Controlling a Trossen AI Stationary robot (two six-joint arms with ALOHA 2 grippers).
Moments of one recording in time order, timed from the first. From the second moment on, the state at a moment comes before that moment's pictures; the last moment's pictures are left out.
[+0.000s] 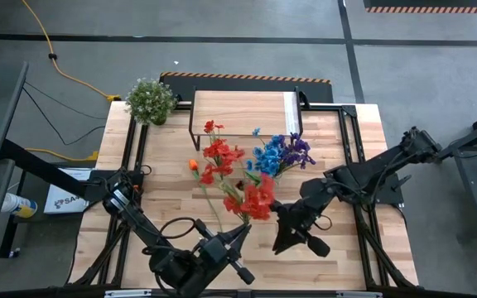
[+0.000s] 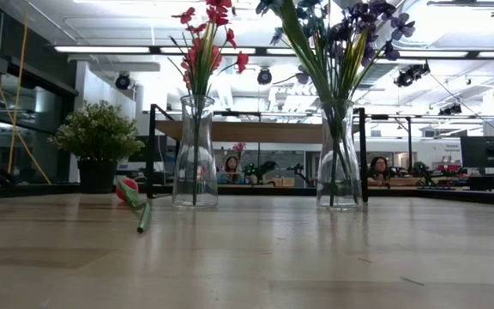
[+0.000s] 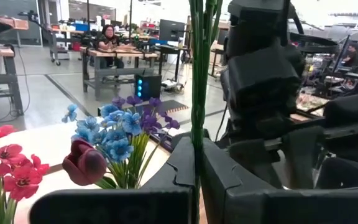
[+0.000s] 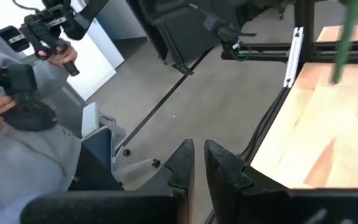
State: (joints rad) left arm -0.77 2.17 1.95 1.24 -1.58 0.84; right arm 0.45 1.42 1.28 -0.19 -0.42 0.31
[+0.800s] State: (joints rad) left arm -0.82 2.17 1.95 0.93 -1.57 0.47; right arm 0.42 1.29 1.28 -0.14 -0.41 0.26
